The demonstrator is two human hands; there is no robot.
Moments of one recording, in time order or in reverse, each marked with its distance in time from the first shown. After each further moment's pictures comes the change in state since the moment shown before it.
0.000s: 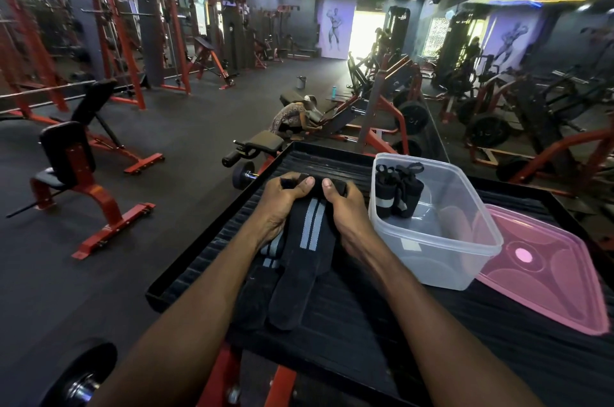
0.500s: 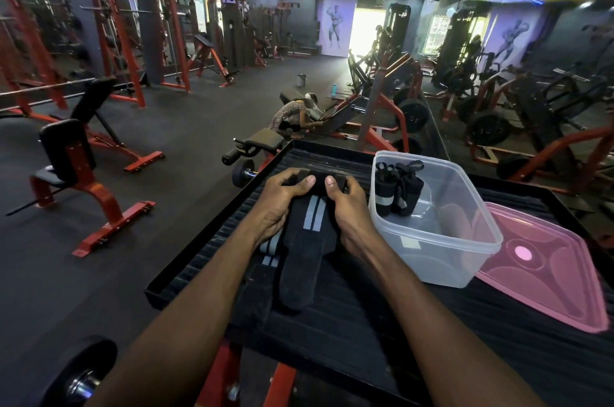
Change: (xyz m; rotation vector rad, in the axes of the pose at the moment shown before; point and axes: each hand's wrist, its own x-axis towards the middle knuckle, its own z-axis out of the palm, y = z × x) left_hand 0.001 -0.001 -0.003 -0.062 -0.077 -0.014; right_hand -0.001 -0.002 0.001 0.057 0.023 -0.004
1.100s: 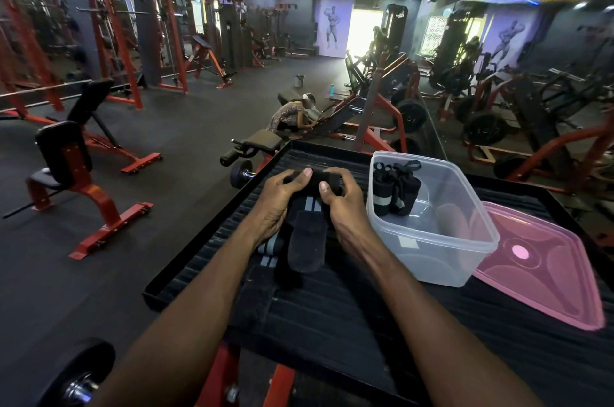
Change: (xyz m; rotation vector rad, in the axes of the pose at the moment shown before) left_hand 0.003 -0.002 0.001 -0.025 0.007 -0.005; right_hand -0.001 -0.003 -0.002 -0.130 -0.036 -0.159
